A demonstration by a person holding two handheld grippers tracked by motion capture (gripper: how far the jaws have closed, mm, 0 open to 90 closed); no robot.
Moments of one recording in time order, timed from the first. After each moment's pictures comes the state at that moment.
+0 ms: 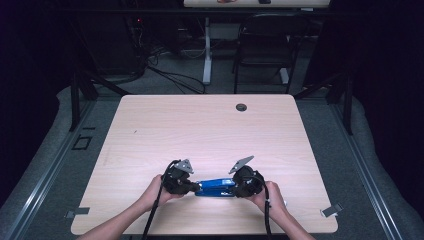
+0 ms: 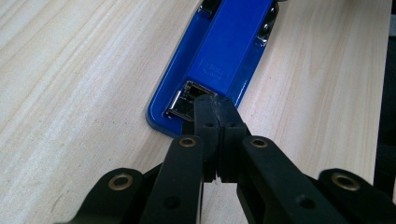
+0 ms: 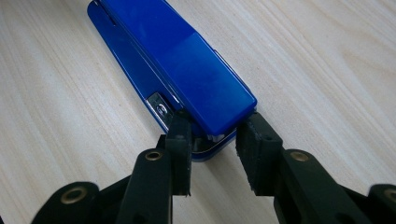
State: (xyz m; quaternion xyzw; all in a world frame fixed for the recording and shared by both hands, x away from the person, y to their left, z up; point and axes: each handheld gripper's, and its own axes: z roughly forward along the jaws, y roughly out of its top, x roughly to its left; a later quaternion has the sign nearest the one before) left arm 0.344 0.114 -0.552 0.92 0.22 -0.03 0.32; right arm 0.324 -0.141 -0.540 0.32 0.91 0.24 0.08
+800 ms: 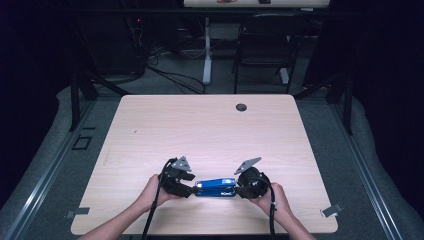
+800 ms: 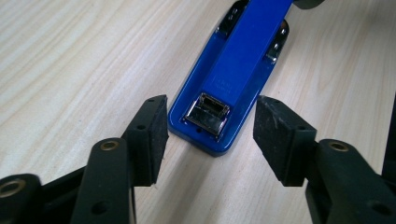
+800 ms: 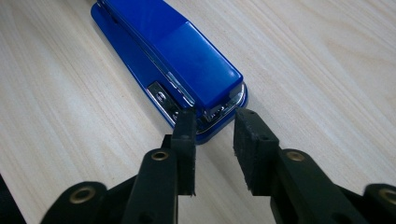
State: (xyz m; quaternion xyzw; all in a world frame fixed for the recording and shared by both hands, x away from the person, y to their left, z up) left arm 0.336 0.118 -0.534 0.91 0.25 0.02 0.34; right arm 0.314 -0.155 -0.533 0.34 0.90 0.26 0.08
